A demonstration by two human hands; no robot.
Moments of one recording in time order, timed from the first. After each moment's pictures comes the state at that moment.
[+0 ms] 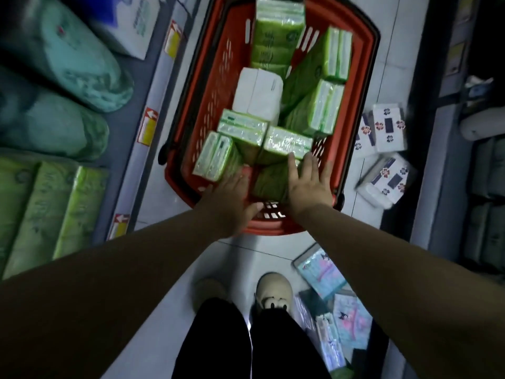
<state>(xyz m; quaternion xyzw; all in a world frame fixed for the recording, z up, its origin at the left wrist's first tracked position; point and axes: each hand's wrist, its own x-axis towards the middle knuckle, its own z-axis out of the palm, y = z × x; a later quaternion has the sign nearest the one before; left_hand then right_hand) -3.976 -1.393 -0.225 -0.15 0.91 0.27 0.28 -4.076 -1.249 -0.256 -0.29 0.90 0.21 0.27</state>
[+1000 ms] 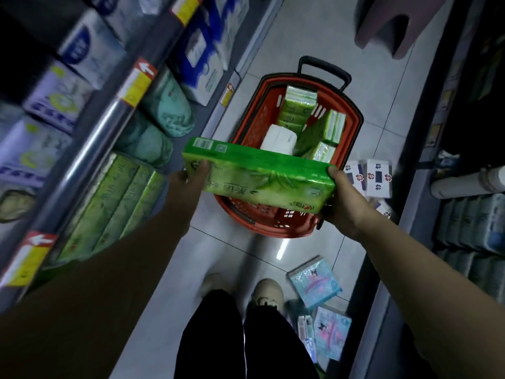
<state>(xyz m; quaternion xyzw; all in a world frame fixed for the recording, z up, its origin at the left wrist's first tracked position) -3.926 -1.442 -0.047 -0.53 0.57 0.61 -0.13 -4.100 -1.227 -0.026 0.13 0.67 -0.54 0.49</state>
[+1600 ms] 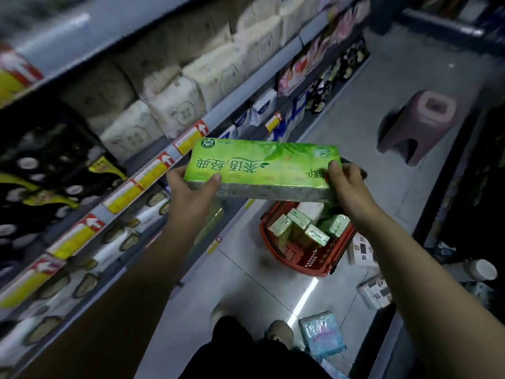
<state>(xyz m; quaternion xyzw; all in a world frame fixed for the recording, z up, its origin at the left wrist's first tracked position) -3.803 -1.432 0.256 -0.52 0.59 0.52 -0.32 -4.029 -1.288 0.252 -0.23 0.78 -0.47 0.34</state>
